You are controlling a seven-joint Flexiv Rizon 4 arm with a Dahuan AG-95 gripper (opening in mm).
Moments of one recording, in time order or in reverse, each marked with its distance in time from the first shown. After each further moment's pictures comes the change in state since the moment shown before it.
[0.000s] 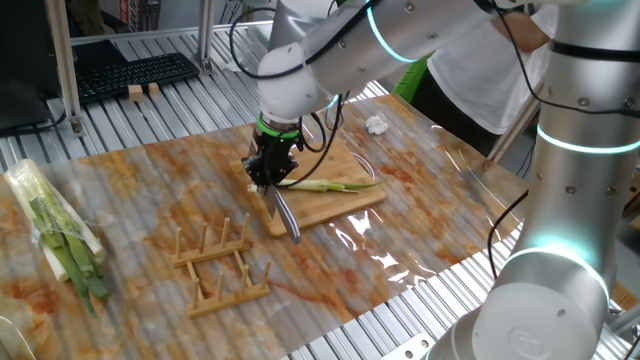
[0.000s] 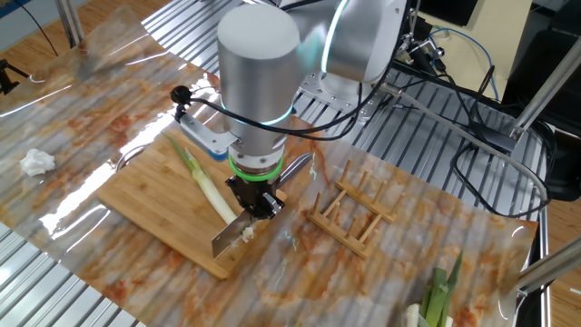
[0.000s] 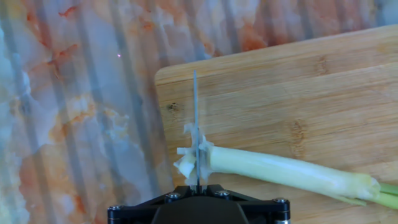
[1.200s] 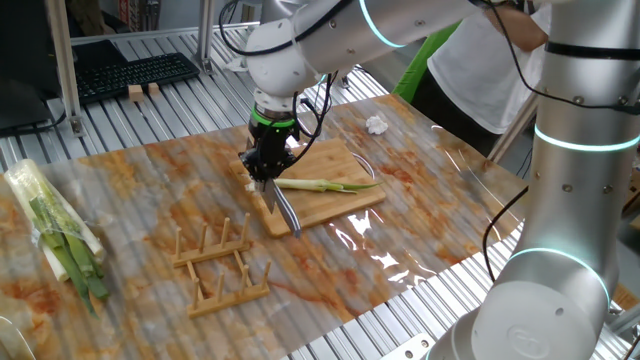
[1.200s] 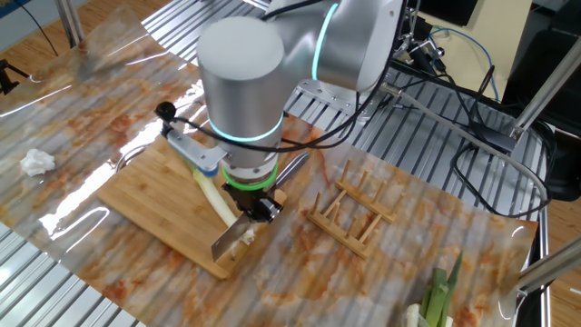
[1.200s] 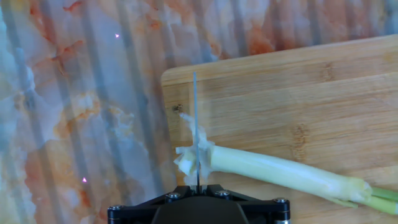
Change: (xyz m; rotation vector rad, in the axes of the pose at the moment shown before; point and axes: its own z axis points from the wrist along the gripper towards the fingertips) arm -0.003 0.002 -0.010 0.023 0.023 -0.011
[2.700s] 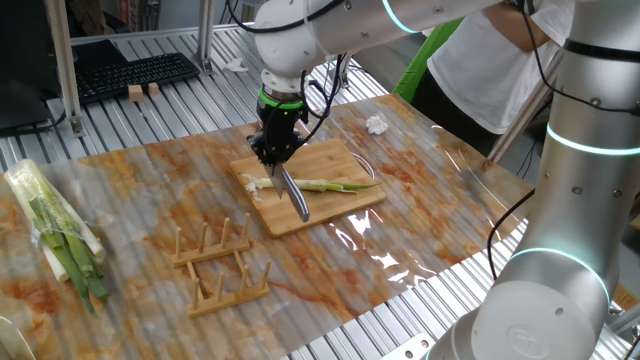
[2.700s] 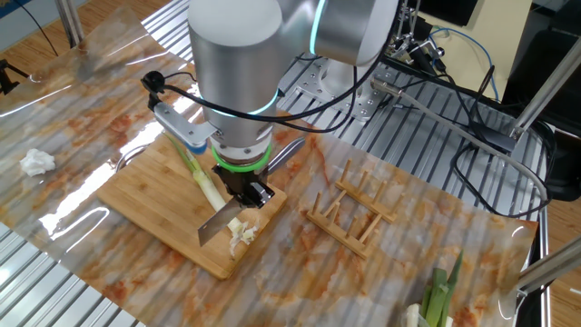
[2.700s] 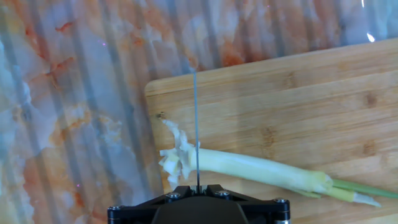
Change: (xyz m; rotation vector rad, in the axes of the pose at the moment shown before) arm -0.005 -0.020 -0.039 0.028 -0.001 0.027
